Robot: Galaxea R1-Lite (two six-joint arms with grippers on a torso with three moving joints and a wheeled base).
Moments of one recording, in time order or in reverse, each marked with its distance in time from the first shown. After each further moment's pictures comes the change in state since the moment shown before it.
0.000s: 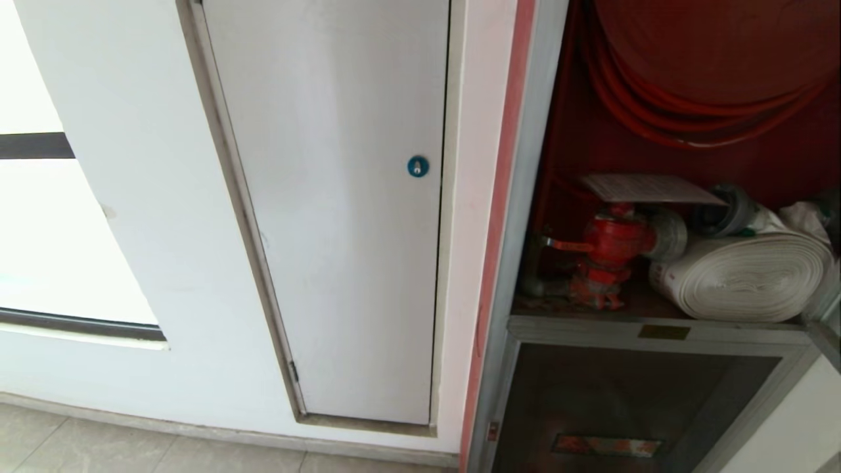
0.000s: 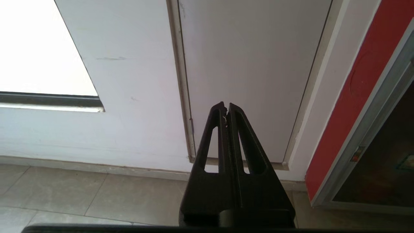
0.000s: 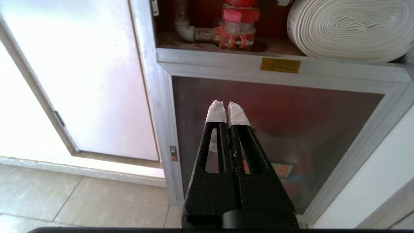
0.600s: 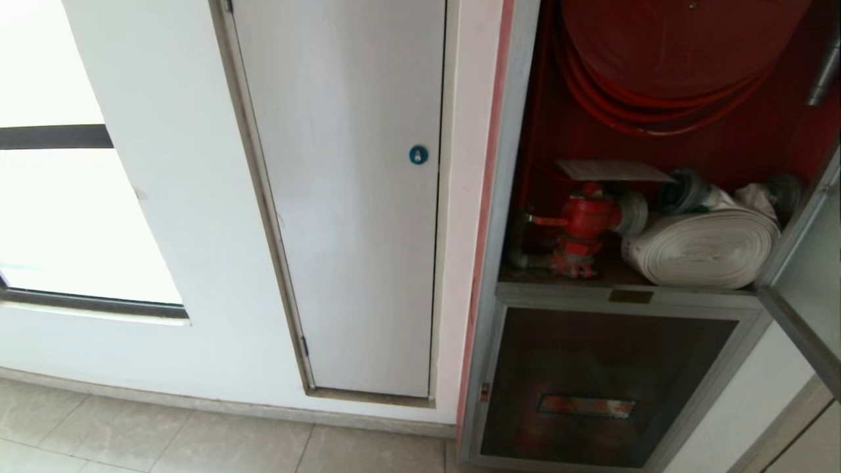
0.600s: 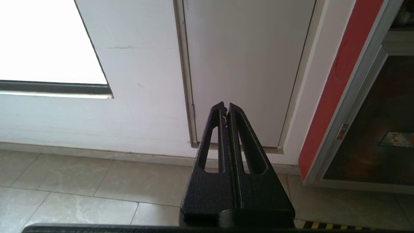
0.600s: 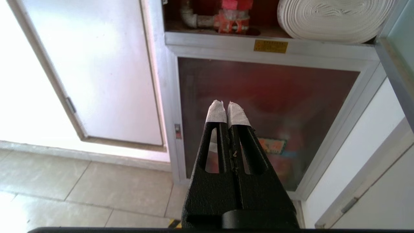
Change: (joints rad) left arm 0.000 0.000 0.000 0.000 0.000 0.000; right arm 0.000 0.000 0.000 0.000 0.000 0.000
